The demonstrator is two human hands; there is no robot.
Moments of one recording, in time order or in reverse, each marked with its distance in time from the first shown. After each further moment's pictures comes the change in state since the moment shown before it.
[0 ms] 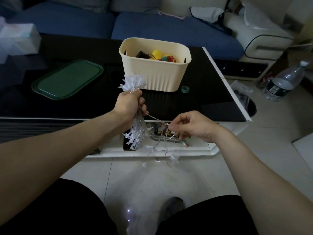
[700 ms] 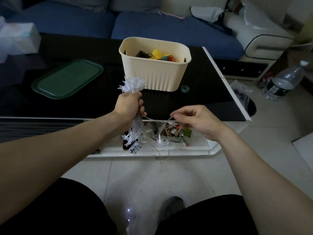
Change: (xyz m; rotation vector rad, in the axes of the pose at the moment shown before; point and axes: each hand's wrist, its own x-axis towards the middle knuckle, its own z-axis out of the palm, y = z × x) left_hand 0.002 -0.006 -0.003 0.066 0.030 0.016; right_hand -0.002 0.000 -0.006 0.040 0.145 -0.154
